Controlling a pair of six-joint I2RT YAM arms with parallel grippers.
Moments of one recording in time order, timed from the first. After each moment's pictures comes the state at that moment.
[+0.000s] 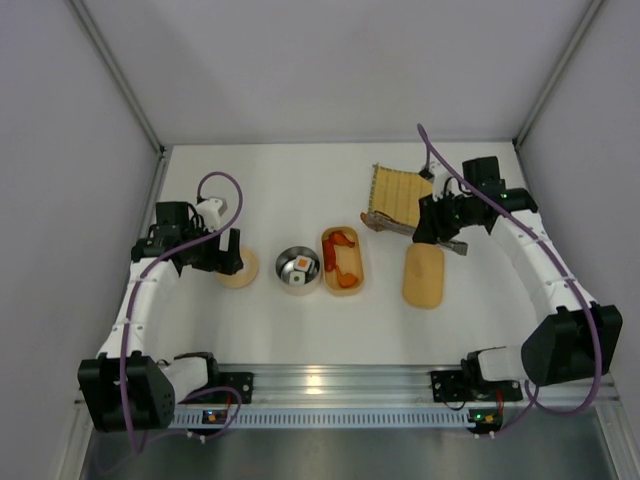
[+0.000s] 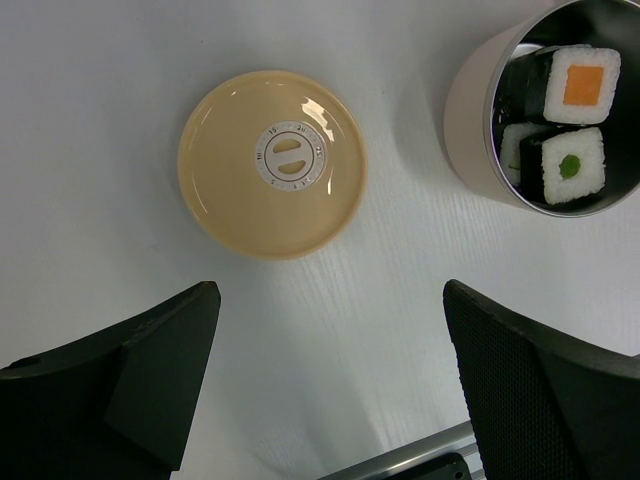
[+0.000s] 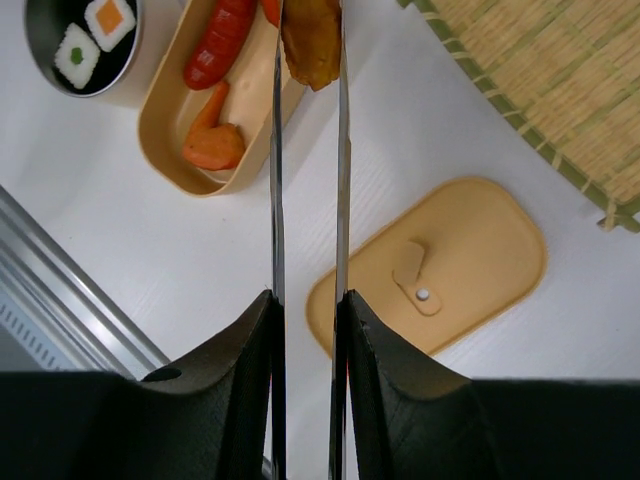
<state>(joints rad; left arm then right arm) 0.06 1.13 0.93 -0.76 0.34 0.21 0.15 1.36 1.25 -0.88 -0.53 -0.26</state>
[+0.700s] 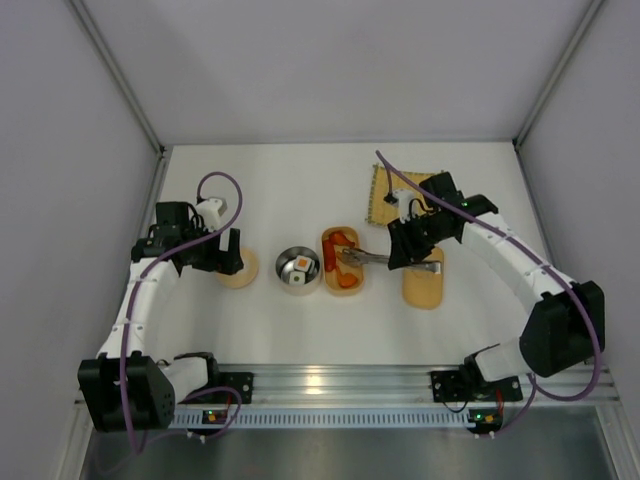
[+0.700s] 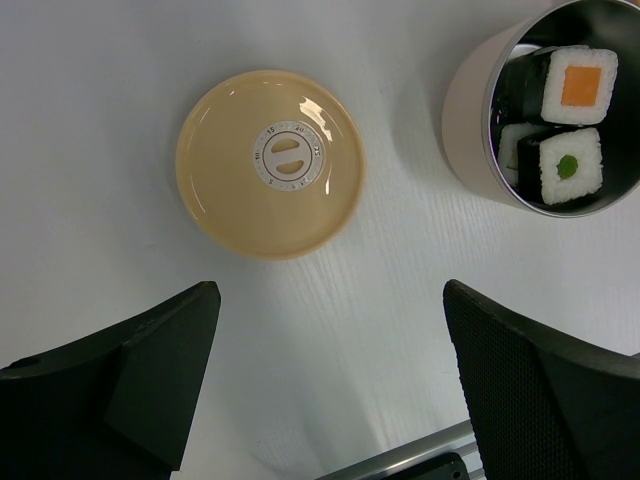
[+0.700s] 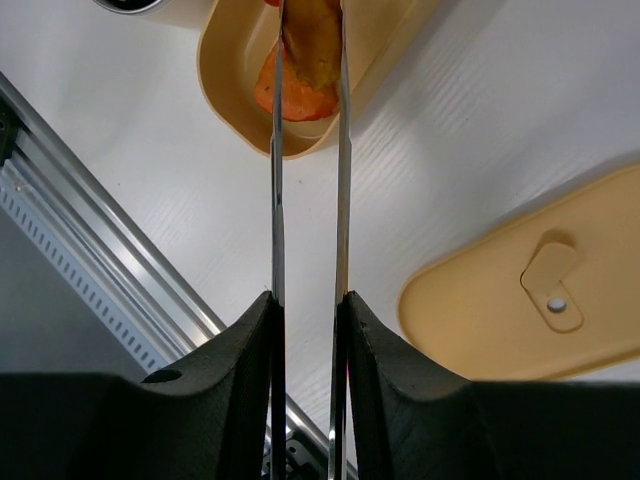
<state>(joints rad) 0.06 1.13 0.93 -0.76 0.35 0.20 0.37 1.41 1.17 -0.89 -0.51 -0.13</state>
